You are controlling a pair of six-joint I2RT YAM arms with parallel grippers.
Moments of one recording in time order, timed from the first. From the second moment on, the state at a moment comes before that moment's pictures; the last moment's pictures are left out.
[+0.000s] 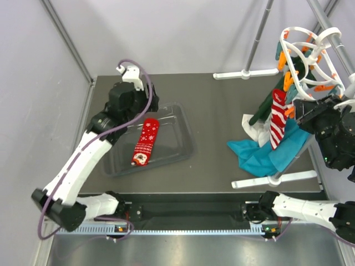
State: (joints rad) left arm -0.52 1.18 1.37 -0.48 -0.22 -0.27; right arm 0.95 0.87 1.81 -1.11 1.02 0.61
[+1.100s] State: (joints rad) left arm -0.25 1.54 1.12 -0.91 -0.26 -1.40; right arm 0.95 0.83 1.74 -1.06 0.96 0.59
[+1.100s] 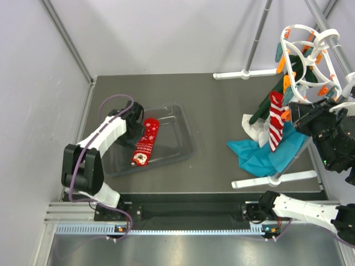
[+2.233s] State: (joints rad) left arm -0.36 1.61 1.11 -0.99 -0.53 -1.62; right arm 0.95 0.82 1.73 -1.06 0.94 0.60
